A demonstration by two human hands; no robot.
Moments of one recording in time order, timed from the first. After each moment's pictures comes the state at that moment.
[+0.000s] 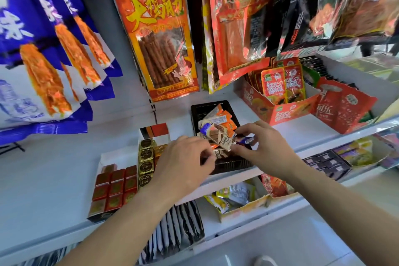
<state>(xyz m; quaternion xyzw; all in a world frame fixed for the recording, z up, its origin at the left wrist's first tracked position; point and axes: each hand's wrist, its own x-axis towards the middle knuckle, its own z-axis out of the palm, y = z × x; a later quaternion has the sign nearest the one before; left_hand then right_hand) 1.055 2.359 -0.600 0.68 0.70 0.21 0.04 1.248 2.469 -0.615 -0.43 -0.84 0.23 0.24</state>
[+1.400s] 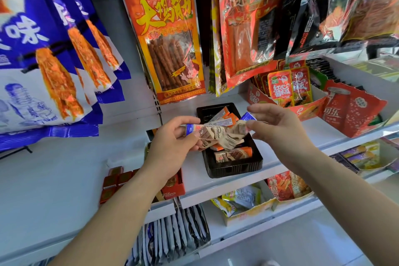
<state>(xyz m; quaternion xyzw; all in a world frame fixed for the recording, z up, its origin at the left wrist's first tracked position) 1.029 2.361 -0.574 0.44 0.66 0.53 0.32 1.236 2.470 -0.580 -0.38 -0.61 0.55 0.42</state>
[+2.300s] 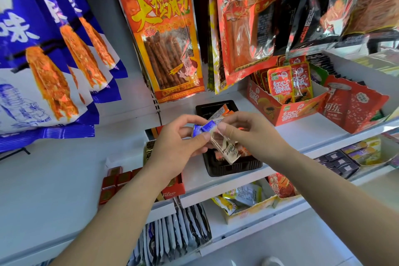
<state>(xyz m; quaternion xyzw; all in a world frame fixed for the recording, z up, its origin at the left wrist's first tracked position) 1.035 2.364 -0.572 0.44 0.60 0.53 0.40 1.205 2.460 -0.584 -0.35 -0.73 0.49 0.31</state>
